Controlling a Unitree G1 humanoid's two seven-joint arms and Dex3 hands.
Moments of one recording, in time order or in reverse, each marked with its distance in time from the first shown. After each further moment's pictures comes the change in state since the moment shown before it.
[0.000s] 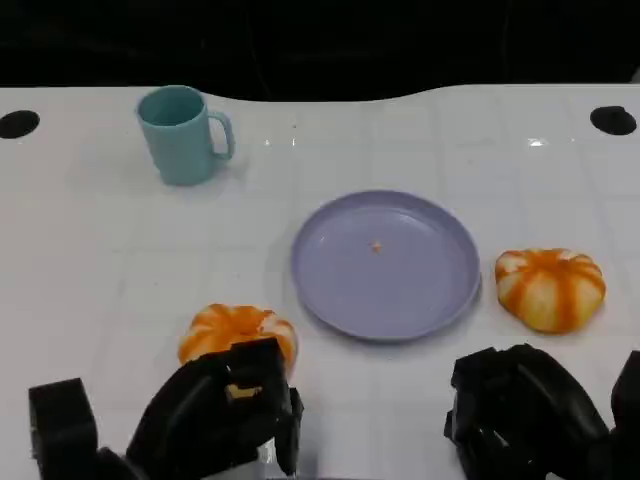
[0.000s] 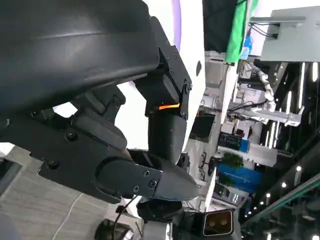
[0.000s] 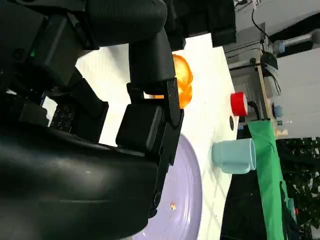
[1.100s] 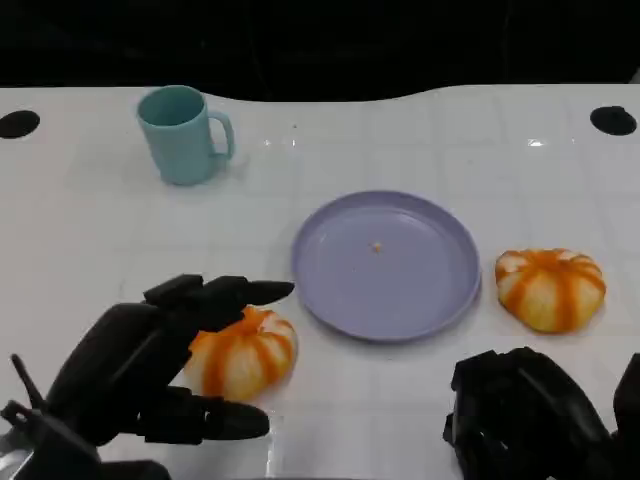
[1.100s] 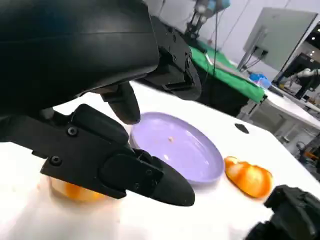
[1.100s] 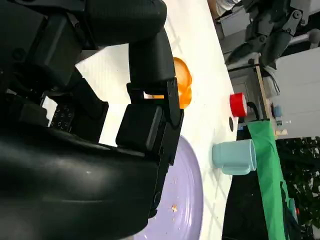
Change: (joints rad) left arm 0.053 0.268 0.008 -0.396 0.822 -0.258 0.541; right arm 0.015 0.002 0.003 -0.022 0.010 0.017 0.000
